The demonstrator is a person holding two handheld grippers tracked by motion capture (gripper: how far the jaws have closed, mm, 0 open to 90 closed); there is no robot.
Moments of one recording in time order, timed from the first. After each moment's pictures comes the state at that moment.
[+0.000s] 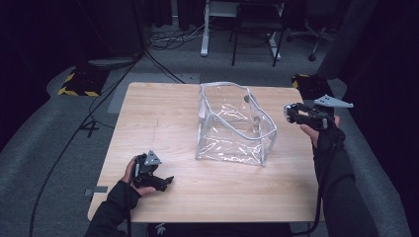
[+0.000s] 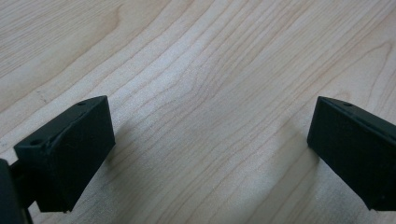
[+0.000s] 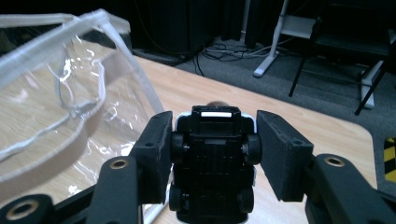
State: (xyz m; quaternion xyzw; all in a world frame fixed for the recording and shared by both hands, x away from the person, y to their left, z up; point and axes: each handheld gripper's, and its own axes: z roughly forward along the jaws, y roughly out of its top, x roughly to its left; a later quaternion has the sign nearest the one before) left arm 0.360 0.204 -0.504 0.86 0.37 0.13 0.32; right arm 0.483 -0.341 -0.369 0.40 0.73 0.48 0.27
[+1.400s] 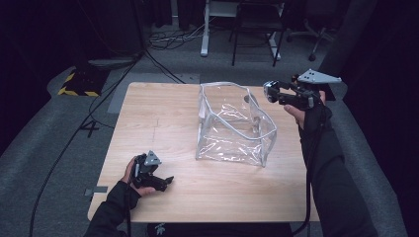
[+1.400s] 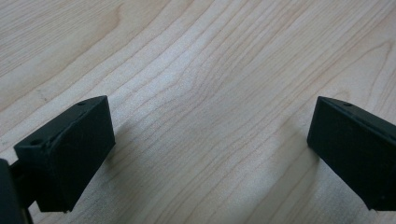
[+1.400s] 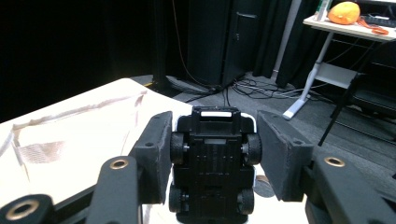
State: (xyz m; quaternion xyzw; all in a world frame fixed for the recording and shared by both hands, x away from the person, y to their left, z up) left arm 0.360 0.204 -0.503 0.86 0.37 0.13 0.32; right arm 0.490 -0.266 -0.293 0.32 0.75 0.52 0.27
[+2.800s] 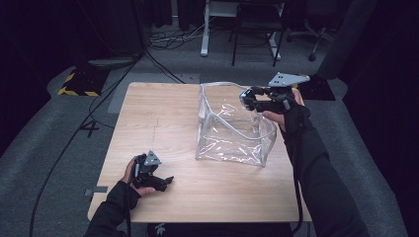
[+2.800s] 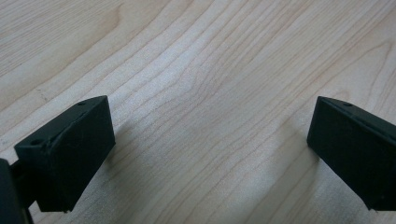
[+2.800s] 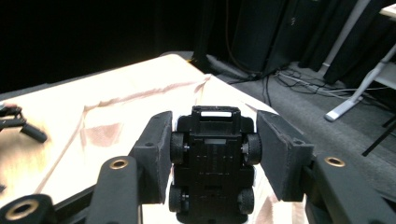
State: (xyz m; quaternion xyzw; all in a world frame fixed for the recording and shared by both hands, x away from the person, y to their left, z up) left arm 0.359 0.204 -0.503 0.86 0.37 0.13 0.32; right arm 0.489 -0.205 -0.301 0.24 0.81 0.49 0.21
